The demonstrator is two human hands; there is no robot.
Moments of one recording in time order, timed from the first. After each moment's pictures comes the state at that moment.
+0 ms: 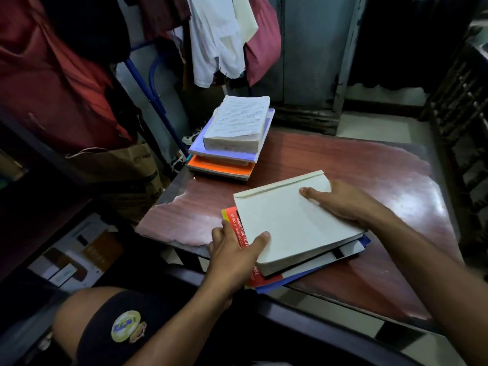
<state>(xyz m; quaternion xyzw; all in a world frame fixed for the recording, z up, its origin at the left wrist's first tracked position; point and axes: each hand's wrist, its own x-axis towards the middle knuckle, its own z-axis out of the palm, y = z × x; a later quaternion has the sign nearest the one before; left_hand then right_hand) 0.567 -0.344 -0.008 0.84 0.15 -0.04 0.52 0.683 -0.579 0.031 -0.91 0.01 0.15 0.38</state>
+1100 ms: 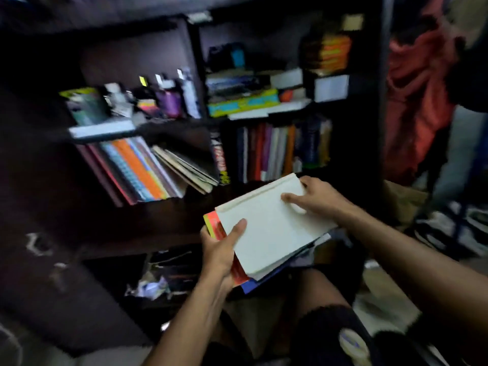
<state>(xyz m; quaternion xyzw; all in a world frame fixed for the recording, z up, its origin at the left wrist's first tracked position) 0.340 -0.014 0.038 0.37 0.46 0.53 0.61 0.572 -0.045 0.118 -0.74 -0.56 0.20 0.31</state>
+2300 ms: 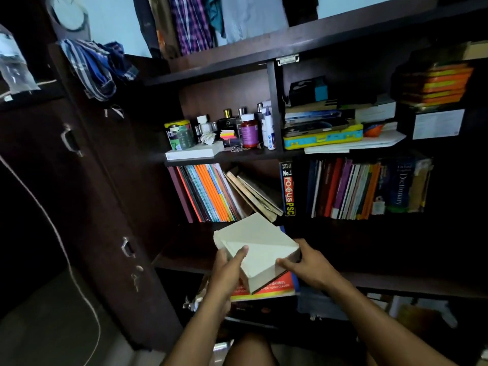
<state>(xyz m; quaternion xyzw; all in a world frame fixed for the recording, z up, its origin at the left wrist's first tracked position) 0.240 0.044 0.058 0.44 0.58 0.48 0.50 0.463 0.057 0.030 -0.62 -0.63 0.34 0.33</state>
